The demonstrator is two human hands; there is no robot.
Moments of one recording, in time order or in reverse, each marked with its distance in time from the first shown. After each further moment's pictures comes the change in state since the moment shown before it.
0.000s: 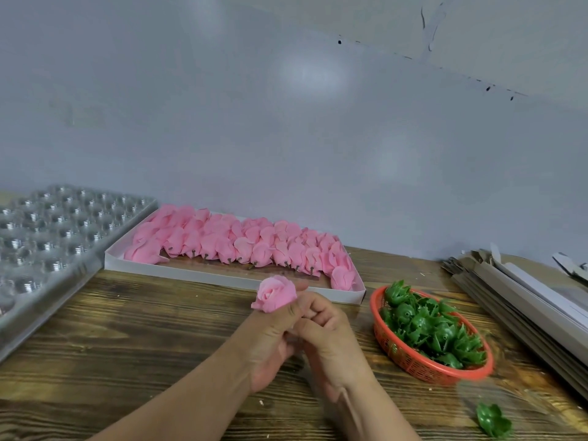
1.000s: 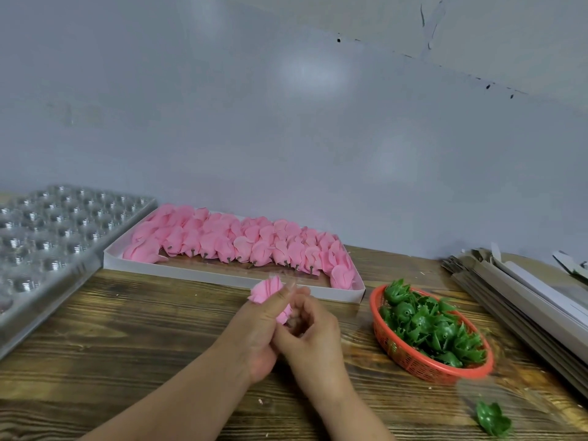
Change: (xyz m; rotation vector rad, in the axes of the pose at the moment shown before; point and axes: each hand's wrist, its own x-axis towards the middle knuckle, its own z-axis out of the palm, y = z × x) left_hand 0.004 0.009 0.008 -0.169 0.253 -0.109; right_hand -0.004 0.006 0.012 -0.699 0.184 -0.272
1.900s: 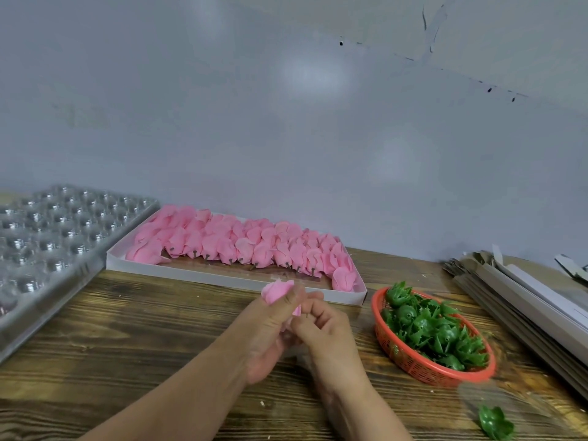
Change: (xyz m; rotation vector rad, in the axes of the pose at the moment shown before) left_hand -0.001 0.005 -0.009 0.249 -0.224 0.050; right_hand 0.005 0.004 -0.009 0.411 -0.088 0.223
